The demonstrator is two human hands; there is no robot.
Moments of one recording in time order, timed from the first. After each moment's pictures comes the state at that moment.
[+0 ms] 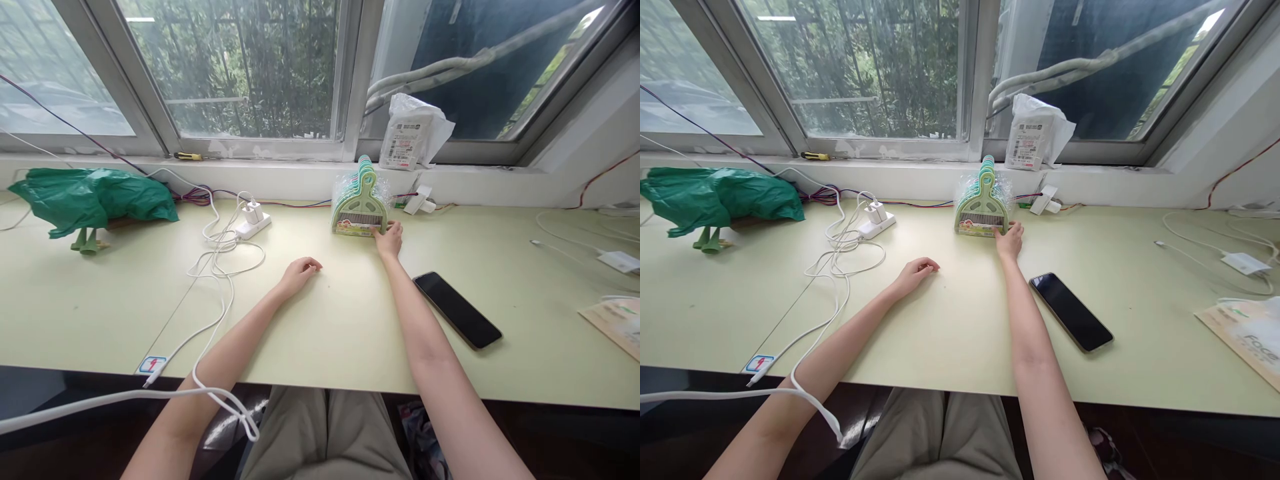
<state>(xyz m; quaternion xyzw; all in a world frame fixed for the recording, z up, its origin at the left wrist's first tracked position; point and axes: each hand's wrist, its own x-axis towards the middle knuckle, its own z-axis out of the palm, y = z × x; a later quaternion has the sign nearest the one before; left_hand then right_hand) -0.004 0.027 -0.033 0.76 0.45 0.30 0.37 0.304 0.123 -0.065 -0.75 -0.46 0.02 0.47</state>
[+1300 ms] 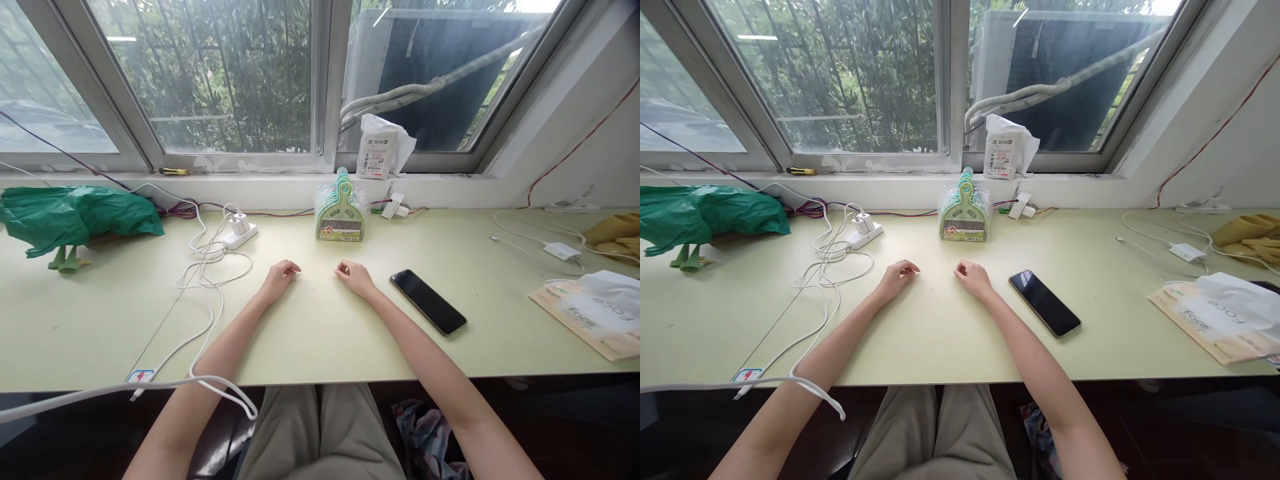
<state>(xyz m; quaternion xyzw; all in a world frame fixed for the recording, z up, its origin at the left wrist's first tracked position) -0.020 0.035 -0.043 0.79 0.41 0.35 0.29 0.243 0.001 -0.045 -0.63 -0.71 0.16 0.29</state>
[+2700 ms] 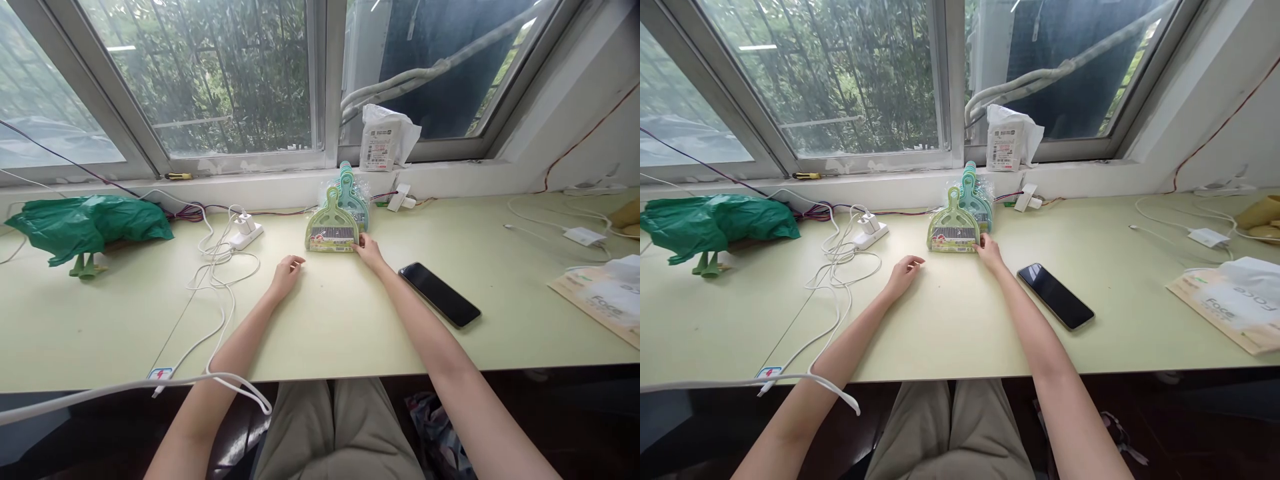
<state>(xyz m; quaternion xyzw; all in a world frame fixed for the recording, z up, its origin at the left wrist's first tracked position) -0.013 0.039 -0.041 0.74 0.48 0.37 0.30 0.286 0.077 -0.065 -0.63 -0.59 0.20 0.46</state>
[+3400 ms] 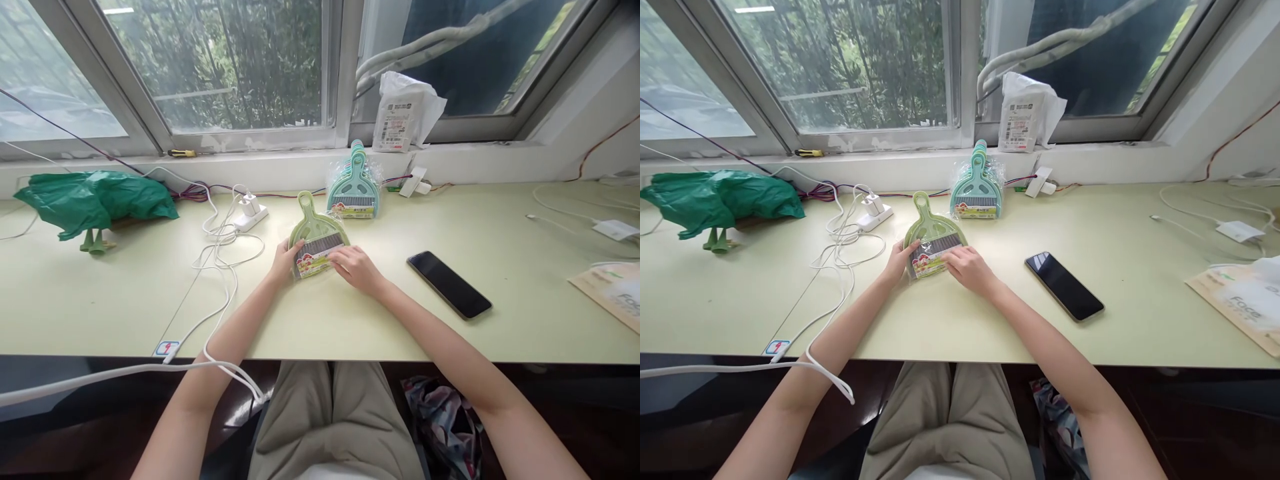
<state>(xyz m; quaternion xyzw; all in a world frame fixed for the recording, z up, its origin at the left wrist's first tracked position) -0.003 0.021 -0.025 0.50 0.39 0.55 0.55 0.211 -0.036 -0.028 -0.39 -0.86 -0.05 0.31</state>
